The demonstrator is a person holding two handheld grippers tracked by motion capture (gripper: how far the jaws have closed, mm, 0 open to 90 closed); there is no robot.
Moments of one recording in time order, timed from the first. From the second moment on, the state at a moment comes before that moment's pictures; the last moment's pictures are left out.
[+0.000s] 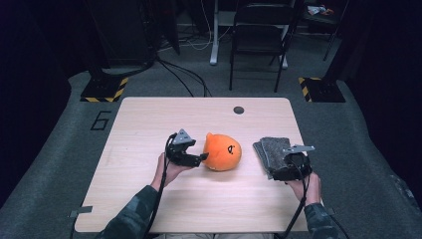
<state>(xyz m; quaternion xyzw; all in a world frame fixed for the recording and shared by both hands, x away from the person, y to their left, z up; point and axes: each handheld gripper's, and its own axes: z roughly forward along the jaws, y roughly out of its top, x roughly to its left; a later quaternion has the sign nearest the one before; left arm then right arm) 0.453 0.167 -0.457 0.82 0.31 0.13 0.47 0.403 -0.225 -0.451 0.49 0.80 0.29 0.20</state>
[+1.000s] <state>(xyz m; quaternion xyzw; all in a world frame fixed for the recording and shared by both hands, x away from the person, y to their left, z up) 0.443 0.141 -0.480 0.82 0.29 0.16 0.46 0.403 -0.228 -0.457 0.50 0.80 0.29 0.20</state>
